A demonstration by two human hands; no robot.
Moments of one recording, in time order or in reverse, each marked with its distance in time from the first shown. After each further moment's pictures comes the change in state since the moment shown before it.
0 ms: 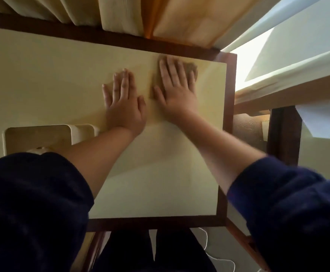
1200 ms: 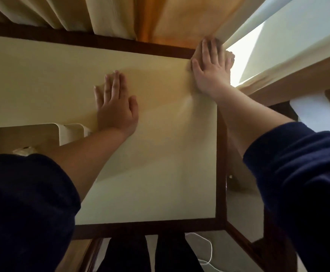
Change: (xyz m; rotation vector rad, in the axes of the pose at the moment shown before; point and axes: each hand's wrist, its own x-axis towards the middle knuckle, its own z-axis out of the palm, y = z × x) left_hand -0.001 -0.002 0.001 0.030 0.027 0.013; right_hand 0.041 0.111 -0.044 0.050 0.005 0.295
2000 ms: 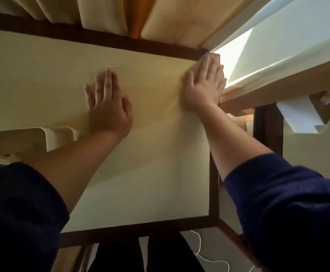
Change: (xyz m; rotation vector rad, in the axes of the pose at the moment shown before) left_hand 0.001 0.000 0.002 -0.020 0.007 0.001; right_hand -0.035 -0.016 0.021 0.046 0.085 0.247
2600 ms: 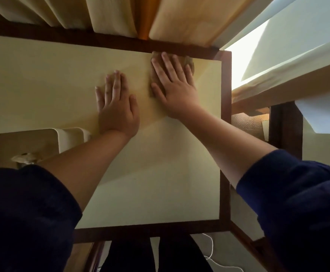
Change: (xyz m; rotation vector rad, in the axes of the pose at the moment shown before) left_hand 0.000 -0.001 0.006 -0.036 0.076 -0.013; right_hand -0.035 -0.053 0.021 -0.142 -0.086 -0.632
